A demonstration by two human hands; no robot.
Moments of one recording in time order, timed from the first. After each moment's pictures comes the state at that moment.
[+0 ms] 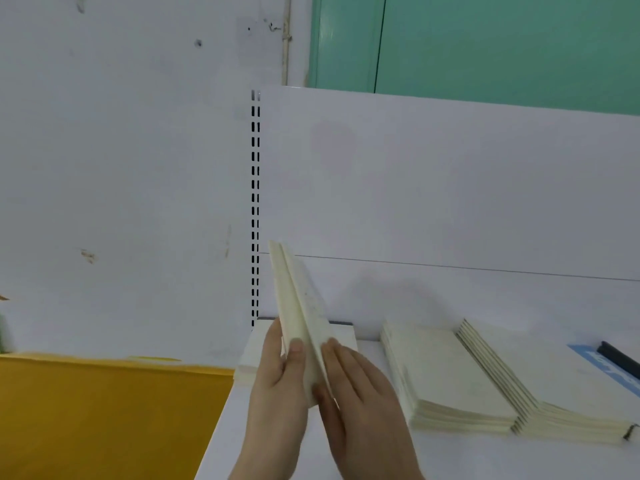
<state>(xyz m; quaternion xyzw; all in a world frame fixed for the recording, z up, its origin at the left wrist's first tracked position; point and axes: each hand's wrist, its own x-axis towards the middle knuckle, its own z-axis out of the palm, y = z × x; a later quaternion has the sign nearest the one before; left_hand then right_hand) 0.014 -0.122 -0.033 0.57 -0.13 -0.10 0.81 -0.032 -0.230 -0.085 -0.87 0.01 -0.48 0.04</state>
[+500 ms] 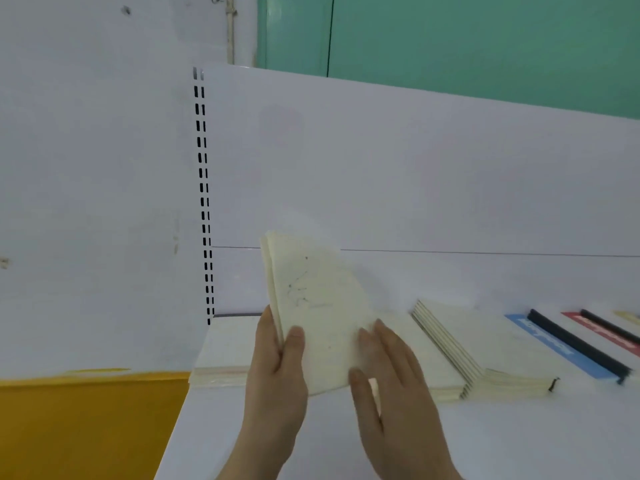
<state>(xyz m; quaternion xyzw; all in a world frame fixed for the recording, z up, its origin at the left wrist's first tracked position) 0.005 -0.151 -0.030 0.57 -0.23 -0.08 0.79 -0.093 -0.260 -0.062 -0.88 0.13 -0.44 0.14</state>
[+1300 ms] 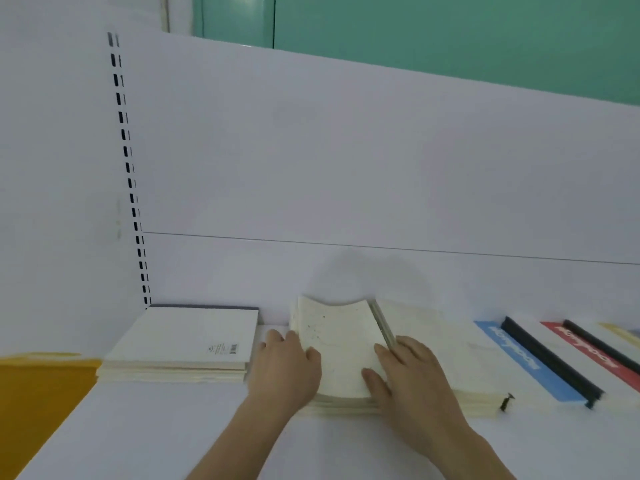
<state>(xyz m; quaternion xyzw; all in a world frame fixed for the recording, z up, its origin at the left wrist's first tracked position) -0.002 -0.297 -0.067 0.93 -0.27 -0.02 0.25 -0.138 -0.439 -0.078 -0.96 0.23 -0.17 -0.03</state>
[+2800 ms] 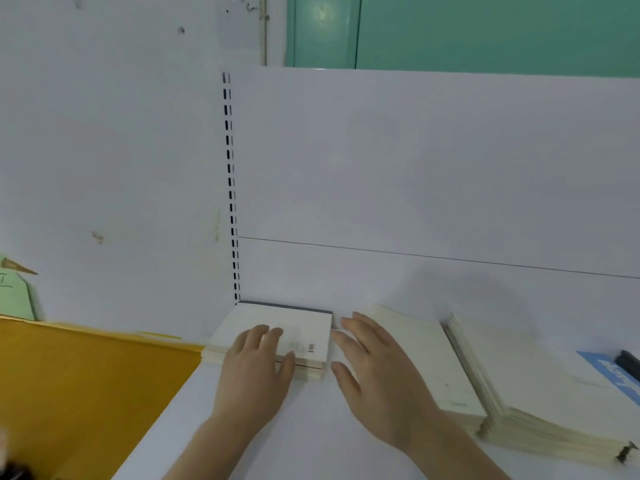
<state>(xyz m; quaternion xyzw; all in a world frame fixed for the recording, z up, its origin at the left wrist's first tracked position) 0.055 -0.171 -0.102 0.91 -0.24 0.22 0.25 -0.059 -0.345 -0.058 -0.95 -0.05 -0.31 0.03</state>
